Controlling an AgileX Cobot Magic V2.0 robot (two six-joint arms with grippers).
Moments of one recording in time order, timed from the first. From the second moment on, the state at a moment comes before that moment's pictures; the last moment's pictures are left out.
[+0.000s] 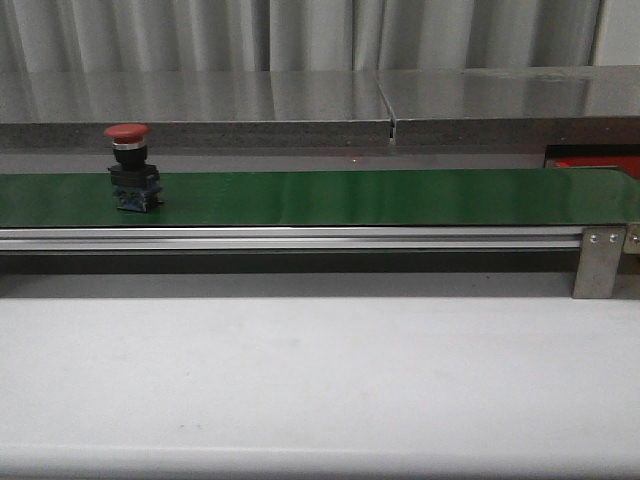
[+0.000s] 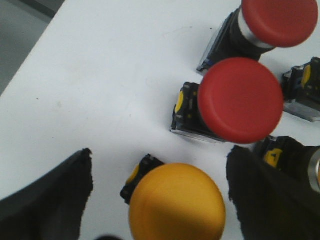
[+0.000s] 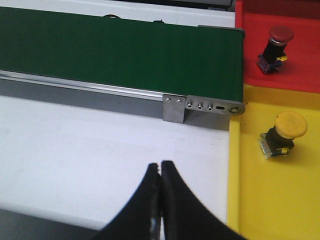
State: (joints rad) left arm 0.61 2.19 -1.69 -0.35 0.68 0.47; right arm -0.09 0.57 -0.60 0.32 0.69 -0.29
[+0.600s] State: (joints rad) left arm 0.61 2.04 -1.69 -0.43 0.76 0.46; right arm -0.09 0.57 -0.60 0.32 0.69 -0.29
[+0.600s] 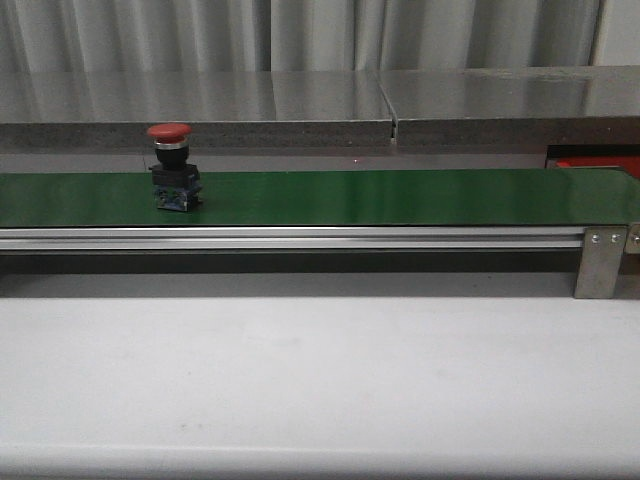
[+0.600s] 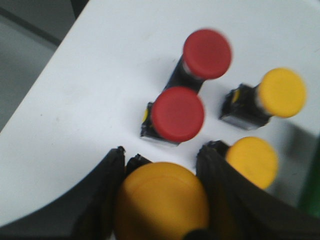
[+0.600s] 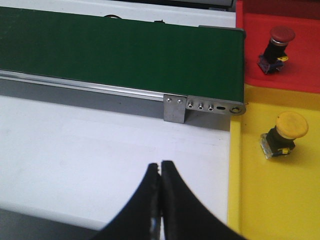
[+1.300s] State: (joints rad) left arm 0.29 1.86 -1.60 -0.45 0.77 0.46; right arm -0.09 0.57 -0.60 0.32 0.69 -0.29
